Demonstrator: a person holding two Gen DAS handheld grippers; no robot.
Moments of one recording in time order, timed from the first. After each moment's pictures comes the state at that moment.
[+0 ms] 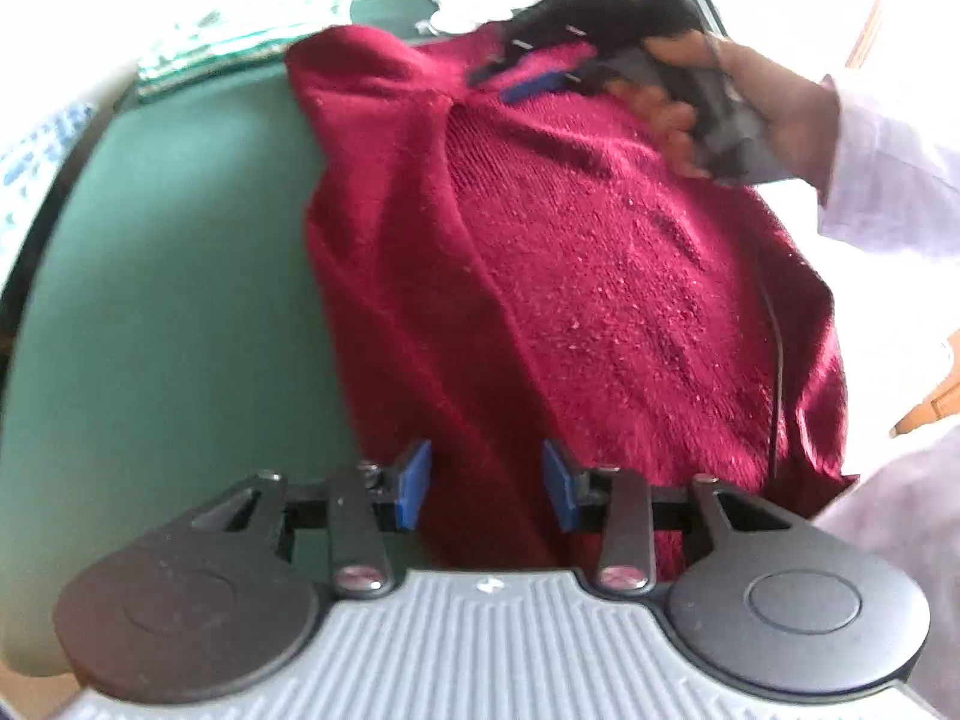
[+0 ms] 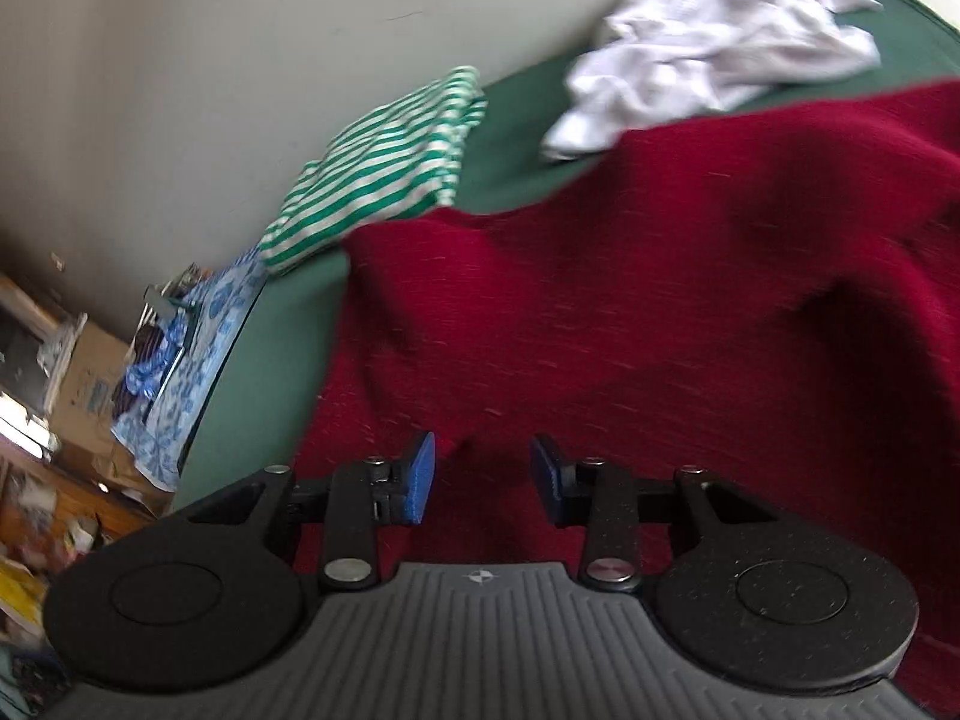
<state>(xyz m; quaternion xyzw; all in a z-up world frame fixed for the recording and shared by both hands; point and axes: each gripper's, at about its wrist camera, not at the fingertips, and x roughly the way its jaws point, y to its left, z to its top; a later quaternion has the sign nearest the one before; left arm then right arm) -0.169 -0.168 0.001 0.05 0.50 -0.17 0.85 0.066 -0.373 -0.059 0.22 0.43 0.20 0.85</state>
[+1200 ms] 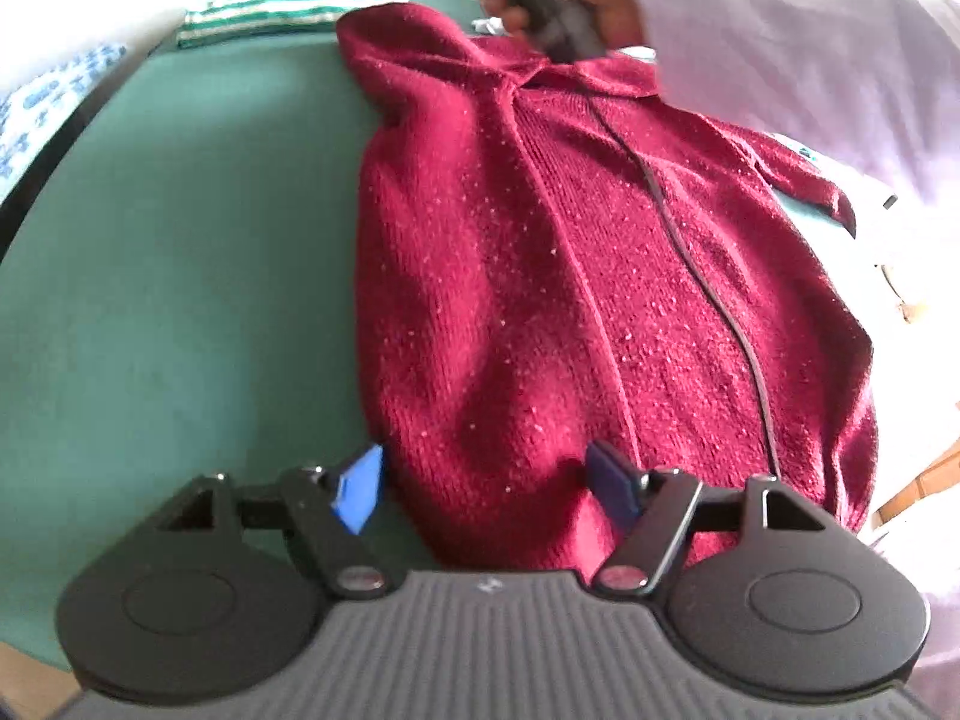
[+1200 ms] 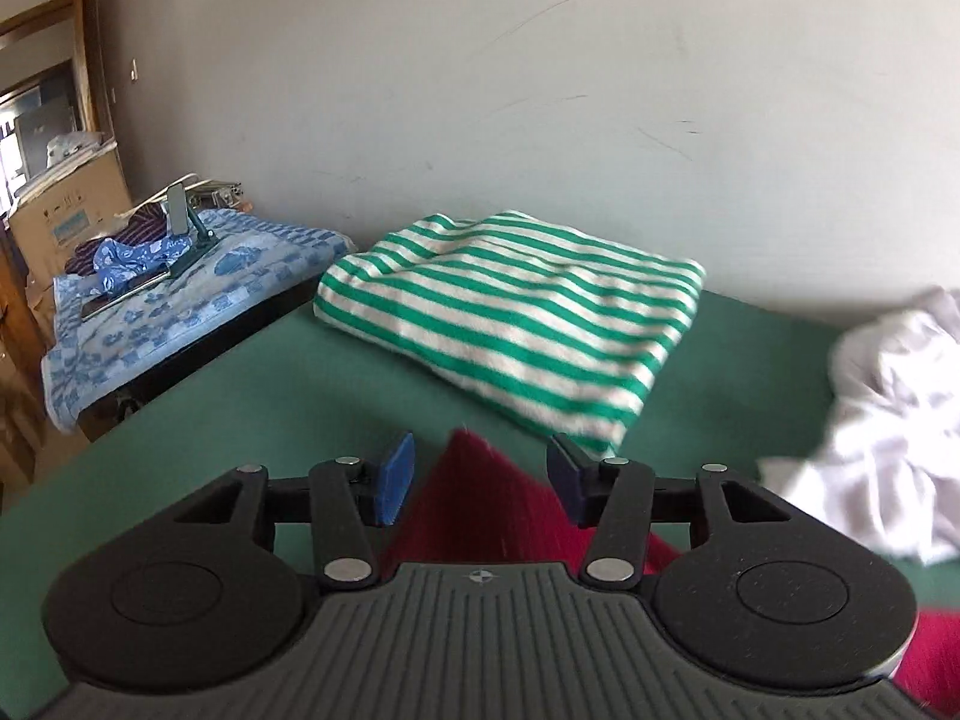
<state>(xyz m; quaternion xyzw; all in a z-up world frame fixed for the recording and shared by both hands) -0.160 -0.142 -0.021 -0.02 0.48 -0.15 0.87 0.175 -0.228 -0.022 -0.05 0.29 0.29 0.91</state>
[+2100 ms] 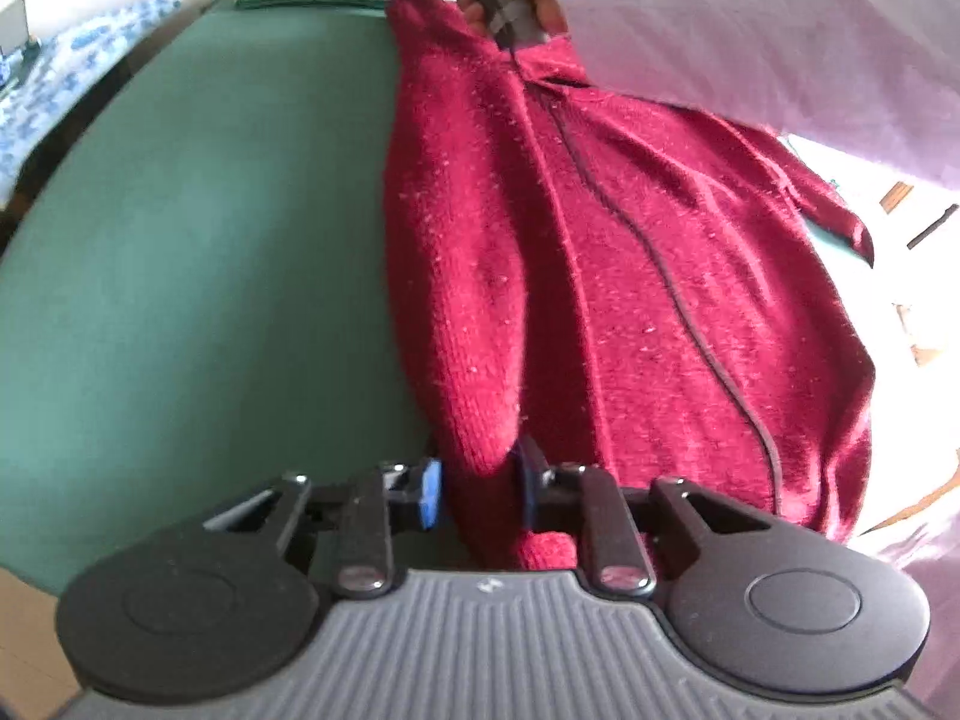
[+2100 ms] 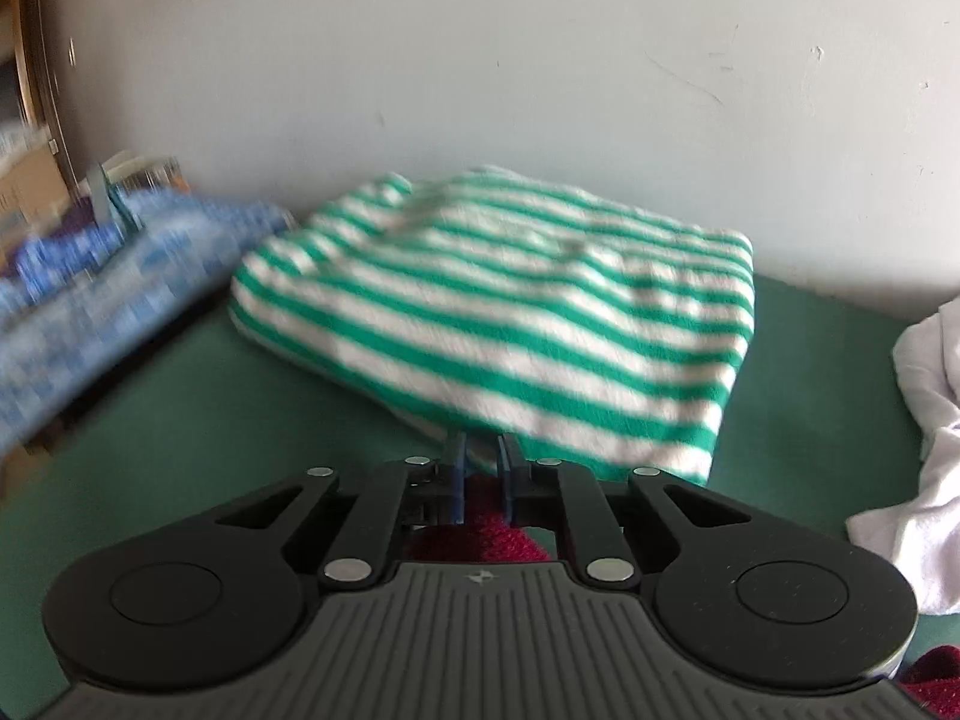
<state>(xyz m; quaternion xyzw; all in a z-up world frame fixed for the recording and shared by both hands) -0.166 -0.138 -0.019 -0.05 0.49 -0.13 0.86 0.233 -0.185 -0.048 -0.05 0.32 0.23 0.92</state>
